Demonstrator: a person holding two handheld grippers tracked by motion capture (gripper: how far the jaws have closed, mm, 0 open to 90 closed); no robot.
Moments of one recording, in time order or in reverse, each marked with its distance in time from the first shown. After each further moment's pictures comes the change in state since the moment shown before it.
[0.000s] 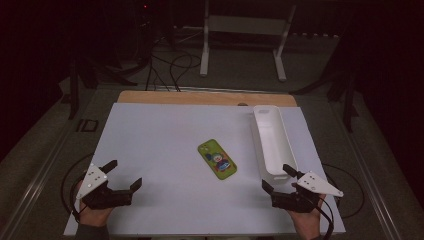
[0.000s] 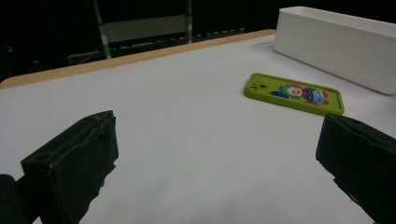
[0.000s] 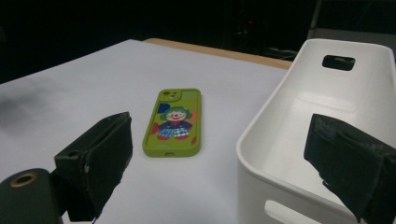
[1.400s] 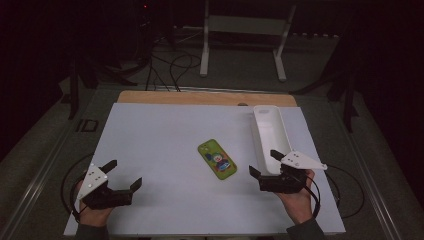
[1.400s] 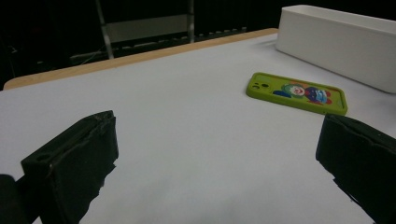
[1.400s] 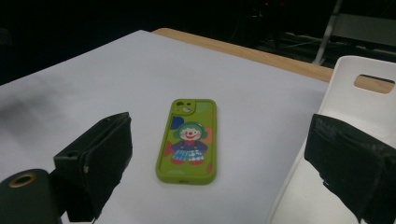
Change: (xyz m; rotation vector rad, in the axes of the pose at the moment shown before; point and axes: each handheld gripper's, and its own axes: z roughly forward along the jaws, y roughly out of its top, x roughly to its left) left arm -0.001 0.000 0.001 0.002 0.007 0.003; right arm 0.009 0.051 0.035 0.092 0.050 -0.012
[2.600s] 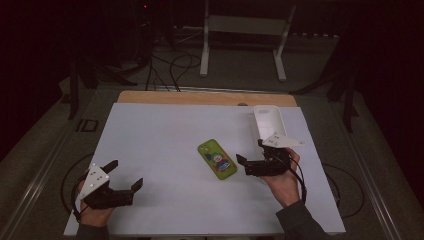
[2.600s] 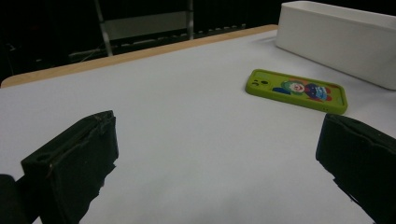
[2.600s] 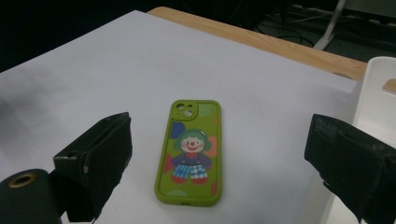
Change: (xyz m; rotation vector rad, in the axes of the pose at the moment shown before) left arm -0.001 0.000 0.002 0.012 -0.001 0.004; right arm 0.004 0.031 0.044 0.128 0.001 0.001
